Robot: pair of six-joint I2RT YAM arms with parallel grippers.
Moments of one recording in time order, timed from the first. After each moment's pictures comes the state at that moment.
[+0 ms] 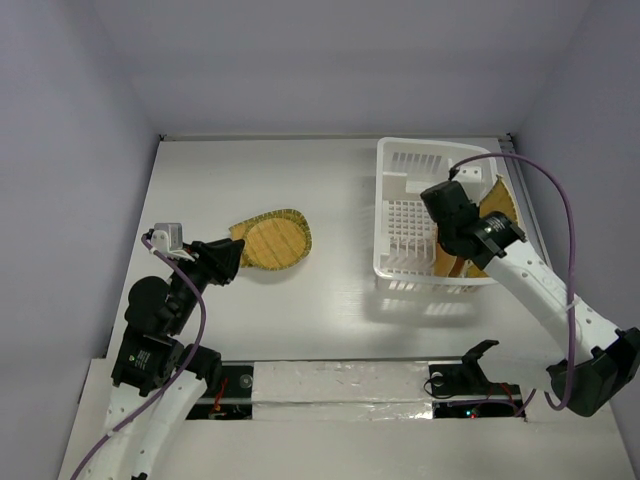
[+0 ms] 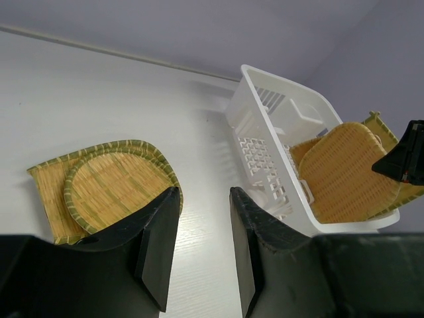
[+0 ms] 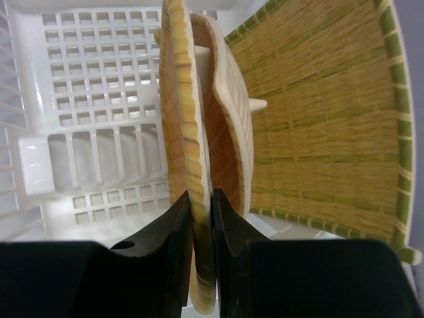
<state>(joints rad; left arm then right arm) -0.32 0.30 0.65 -0.35 0.05 -0.50 0.55 1.17 1.19 -0.96 0.75 0.47</state>
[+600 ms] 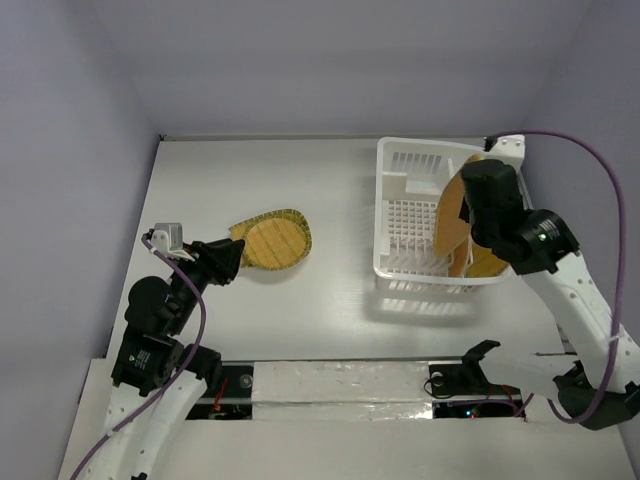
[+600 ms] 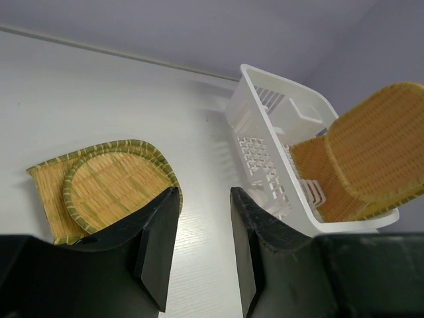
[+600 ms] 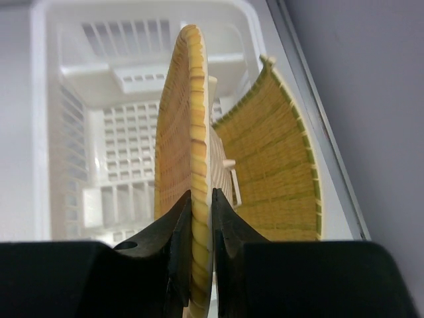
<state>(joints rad) -0.32 0.30 0.65 -0.35 0.05 -0.50 0.55 1.11 1.44 -0.98 0.79 0.35</state>
